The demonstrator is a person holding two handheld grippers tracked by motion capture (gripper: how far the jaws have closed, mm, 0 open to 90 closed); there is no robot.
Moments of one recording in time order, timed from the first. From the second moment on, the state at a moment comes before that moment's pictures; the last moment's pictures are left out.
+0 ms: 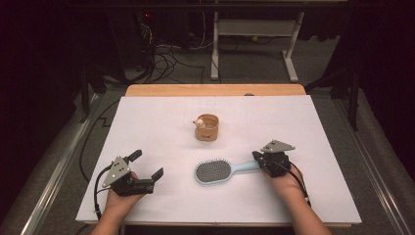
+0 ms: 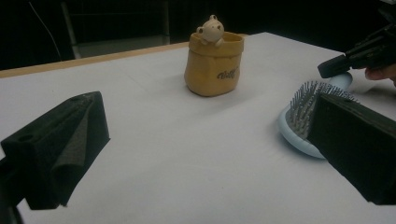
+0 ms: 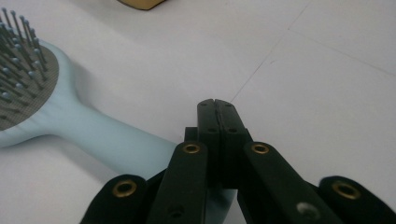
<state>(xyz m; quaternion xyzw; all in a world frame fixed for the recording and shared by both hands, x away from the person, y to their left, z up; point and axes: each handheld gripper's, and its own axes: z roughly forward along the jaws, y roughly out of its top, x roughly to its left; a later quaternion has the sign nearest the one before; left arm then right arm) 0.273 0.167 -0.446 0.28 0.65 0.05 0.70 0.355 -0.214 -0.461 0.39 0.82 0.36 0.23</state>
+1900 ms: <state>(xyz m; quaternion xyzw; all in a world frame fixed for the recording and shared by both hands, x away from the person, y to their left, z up) 0.271 0.168 -0.442 0.28 0.65 0.04 0.71 0.274 -0.230 -0.464 0.37 0.83 0.37 0.20</state>
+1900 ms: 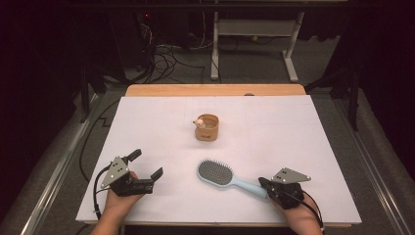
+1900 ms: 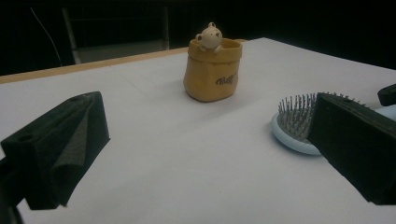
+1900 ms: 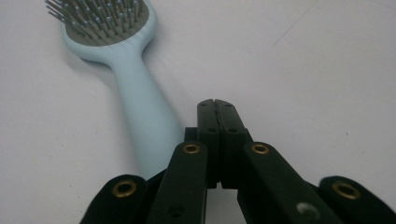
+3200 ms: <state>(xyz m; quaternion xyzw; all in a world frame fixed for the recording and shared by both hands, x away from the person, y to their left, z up) 0.270 0.165 -0.443 0.29 0.64 0.04 0.71 0.285 -0.276 -0.462 0.43 0.74 0.46 0.25</state>
